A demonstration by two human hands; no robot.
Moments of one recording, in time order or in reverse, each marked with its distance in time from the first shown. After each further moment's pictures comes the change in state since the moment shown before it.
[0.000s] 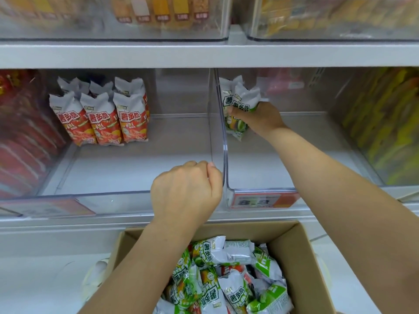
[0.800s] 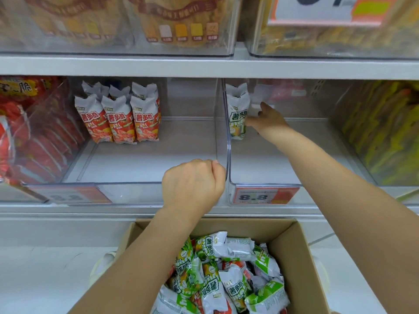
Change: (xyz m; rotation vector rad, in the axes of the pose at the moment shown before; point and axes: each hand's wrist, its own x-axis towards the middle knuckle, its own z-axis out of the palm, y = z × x) left_hand 0.000 0.001 -0.003 -0.032 -0.041 -0.030; right_hand -0.031 -0.022 -0.018 0.031 -0.065 0.077
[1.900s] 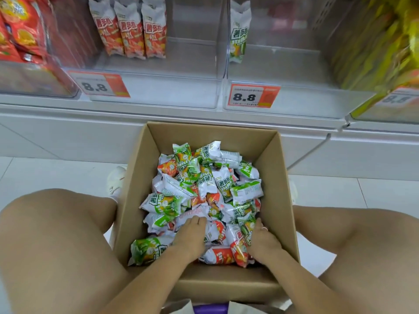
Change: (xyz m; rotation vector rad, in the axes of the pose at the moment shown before) left_hand -0.325 0.000 0.024 -0.110 -1.216 -0.048; right_hand -0.365 0.247 0.120 -0.703 -0.564 0.463
